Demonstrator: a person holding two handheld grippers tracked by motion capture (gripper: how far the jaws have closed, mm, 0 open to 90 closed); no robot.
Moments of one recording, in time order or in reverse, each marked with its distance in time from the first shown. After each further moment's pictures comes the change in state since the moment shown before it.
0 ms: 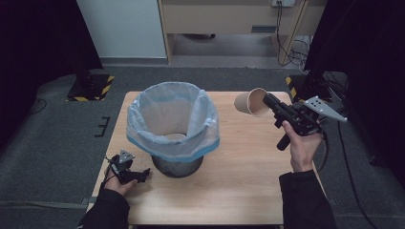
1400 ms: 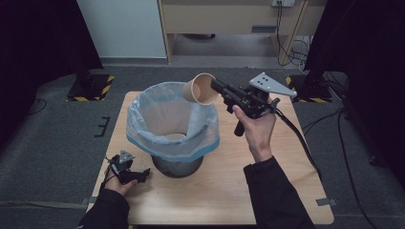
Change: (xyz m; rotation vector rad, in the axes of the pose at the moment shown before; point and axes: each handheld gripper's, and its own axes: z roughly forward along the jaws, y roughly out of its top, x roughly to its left) left arm 0.000 0.000 0.000 -0.002 0.001 -0.002; right arm 0.106 0.028 0.083 0.030 0.205 -0.055
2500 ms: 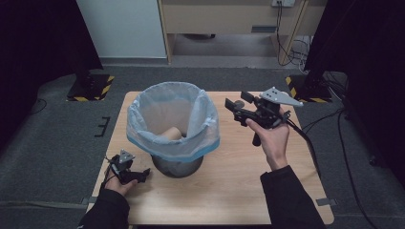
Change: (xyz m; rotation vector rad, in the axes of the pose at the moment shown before) left arm 0.000 0.000 0.000 0.001 0.001 0.001; right arm -0.049 -0.043 -0.030 0.160 -0.176 -0.013
